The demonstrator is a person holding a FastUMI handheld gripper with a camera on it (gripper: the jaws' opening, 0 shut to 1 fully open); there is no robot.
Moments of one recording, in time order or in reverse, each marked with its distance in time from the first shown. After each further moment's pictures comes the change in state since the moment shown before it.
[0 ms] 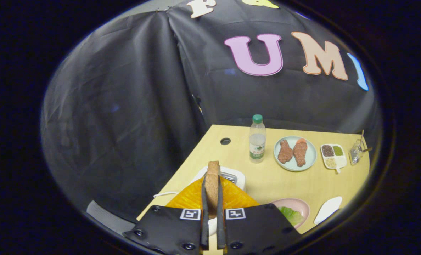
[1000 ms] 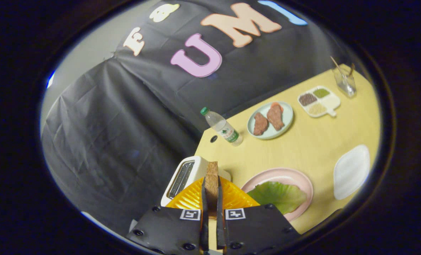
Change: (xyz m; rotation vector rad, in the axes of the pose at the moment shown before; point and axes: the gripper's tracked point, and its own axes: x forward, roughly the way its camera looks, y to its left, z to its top) arm -0.049 -0.168 -0.104 0.490 -0.030 0.138
